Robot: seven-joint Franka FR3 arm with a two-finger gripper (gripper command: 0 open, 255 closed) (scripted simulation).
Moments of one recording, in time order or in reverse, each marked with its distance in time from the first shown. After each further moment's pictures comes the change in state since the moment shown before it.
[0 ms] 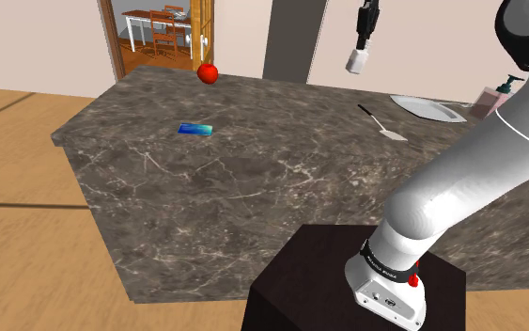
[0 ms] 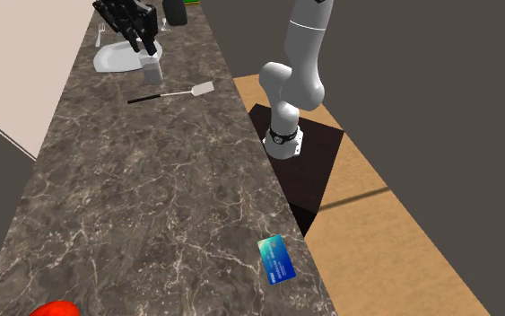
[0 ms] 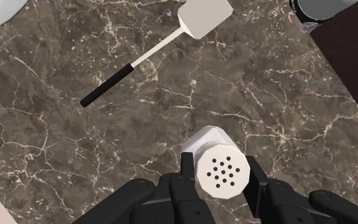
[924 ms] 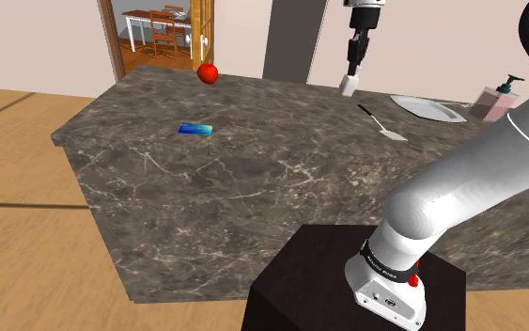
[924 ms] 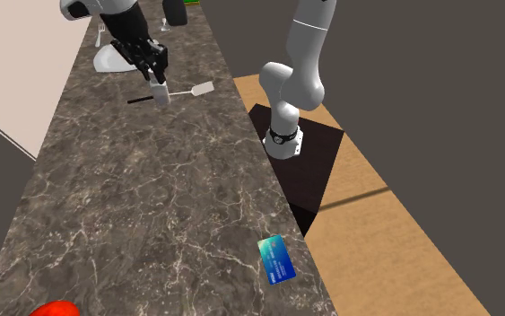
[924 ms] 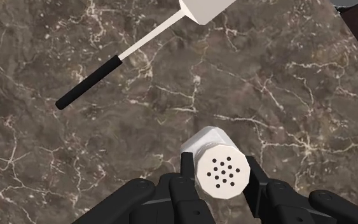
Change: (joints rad) arm -0.004 -0.079 -0.002 -0.275 -0.012 0.196 0.028
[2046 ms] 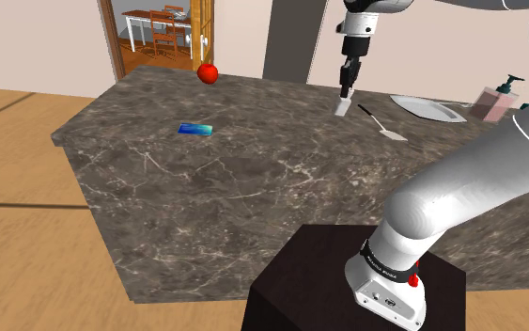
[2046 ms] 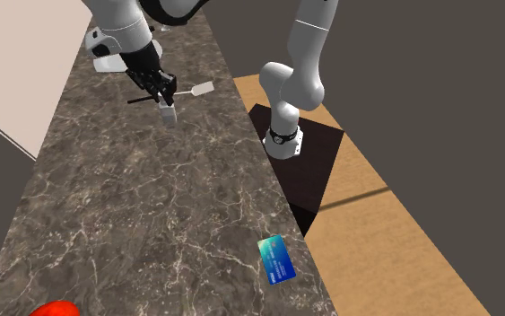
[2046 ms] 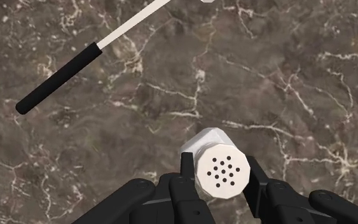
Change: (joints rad) arm -0.006 -0.037 -0.008 -0.214 -0.011 0.178 0.020
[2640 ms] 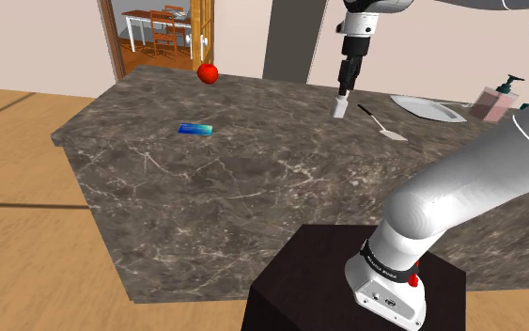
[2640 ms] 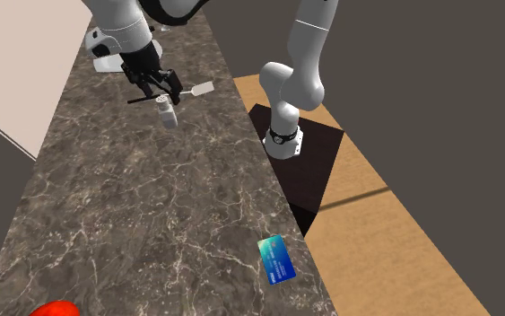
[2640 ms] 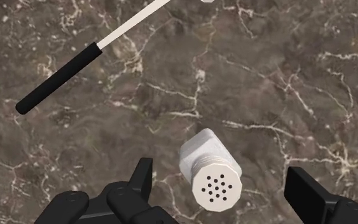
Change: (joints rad) arm 0.000 0.000 0.000 0.000 0.000 0.000 0.000
